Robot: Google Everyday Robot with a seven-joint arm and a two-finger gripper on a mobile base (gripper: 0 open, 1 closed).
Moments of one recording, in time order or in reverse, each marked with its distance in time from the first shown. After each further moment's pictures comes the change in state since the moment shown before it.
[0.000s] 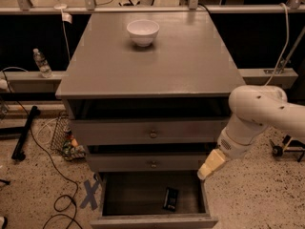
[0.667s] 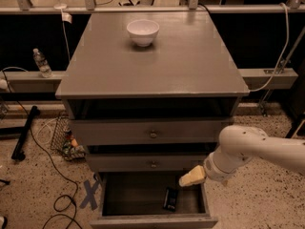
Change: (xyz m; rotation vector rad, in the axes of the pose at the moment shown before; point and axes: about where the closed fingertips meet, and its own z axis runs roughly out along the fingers) arm -0.026 0.016 0.123 -0.120 -0.130 0.371
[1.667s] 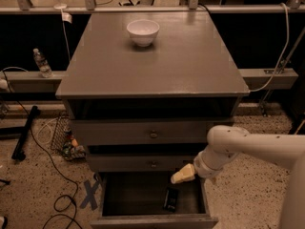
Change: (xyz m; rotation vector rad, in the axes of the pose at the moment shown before) arm -0.025 0.007 0.043 -0.024 0.035 0.005
